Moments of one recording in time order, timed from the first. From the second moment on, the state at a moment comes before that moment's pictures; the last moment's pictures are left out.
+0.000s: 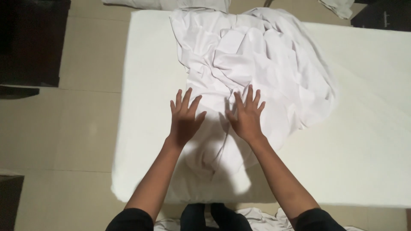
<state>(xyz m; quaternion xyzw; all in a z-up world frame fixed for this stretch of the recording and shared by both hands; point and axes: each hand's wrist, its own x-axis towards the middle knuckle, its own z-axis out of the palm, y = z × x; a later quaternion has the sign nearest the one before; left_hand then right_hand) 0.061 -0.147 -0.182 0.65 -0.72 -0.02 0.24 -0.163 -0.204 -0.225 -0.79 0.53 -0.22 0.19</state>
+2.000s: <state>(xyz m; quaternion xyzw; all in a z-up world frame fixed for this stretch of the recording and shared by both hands) -0.004 -0.020 -0.013 0.58 -0.71 0.03 0.40 -0.169 -0.105 -0.047 -0.54 0.46 -0.33 0.62</state>
